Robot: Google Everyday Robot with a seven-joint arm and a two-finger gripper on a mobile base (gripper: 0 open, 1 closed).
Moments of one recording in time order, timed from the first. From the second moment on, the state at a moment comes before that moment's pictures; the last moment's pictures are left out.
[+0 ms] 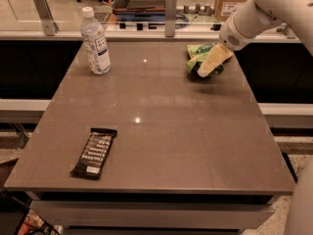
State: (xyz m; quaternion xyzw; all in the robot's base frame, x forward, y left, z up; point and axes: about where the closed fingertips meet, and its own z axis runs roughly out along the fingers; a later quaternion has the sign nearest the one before) arm 0.719 -0.188 0.884 -0.49 0.82 0.01 0.31
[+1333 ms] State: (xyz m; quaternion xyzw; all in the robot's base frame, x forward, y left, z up) arm 0.729 -0.179 0.861 -0.49 0.82 0.01 0.29
